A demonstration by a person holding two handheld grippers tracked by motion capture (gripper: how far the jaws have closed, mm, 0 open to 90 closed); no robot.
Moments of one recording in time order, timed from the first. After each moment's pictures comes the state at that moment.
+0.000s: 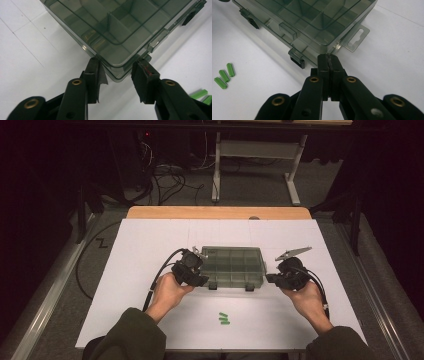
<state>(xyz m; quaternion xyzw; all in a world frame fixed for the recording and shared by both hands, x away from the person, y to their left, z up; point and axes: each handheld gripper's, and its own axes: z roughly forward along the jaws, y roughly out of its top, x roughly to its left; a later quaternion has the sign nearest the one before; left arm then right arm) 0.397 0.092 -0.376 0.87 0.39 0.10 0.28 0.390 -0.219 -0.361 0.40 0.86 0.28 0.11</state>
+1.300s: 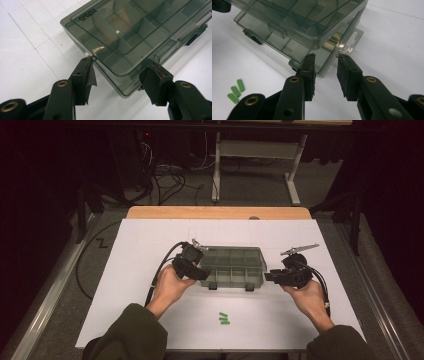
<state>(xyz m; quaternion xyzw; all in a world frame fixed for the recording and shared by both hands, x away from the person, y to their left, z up) 0.403 0.091 -0.360 0.86 0.40 0.14 0.30 0.397 -0.227 -0.360 0.46 0.83 0.32 0.08</state>
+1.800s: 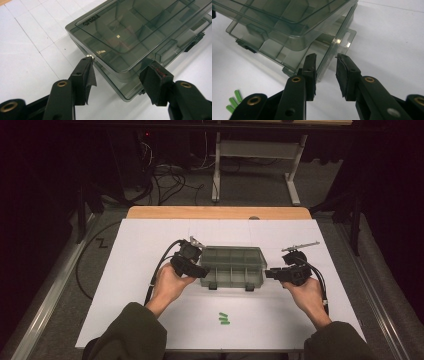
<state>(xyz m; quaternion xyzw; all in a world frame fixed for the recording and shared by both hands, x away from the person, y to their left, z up) 0.405 0.095 -0.354 0.85 0.41 0.14 0.31 0.409 -0.229 -0.365 0.50 0.80 0.32 0.06</state>
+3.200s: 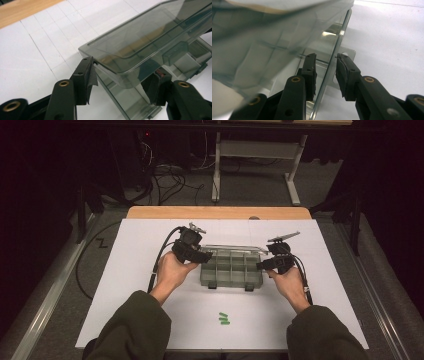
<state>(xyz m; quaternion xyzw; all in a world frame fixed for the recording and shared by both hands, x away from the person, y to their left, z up) 0.434 0.093 -0.335 0.83 0.43 0.15 0.34 0.451 -0.195 -0.378 0.57 0.78 0.25 0.06</state>
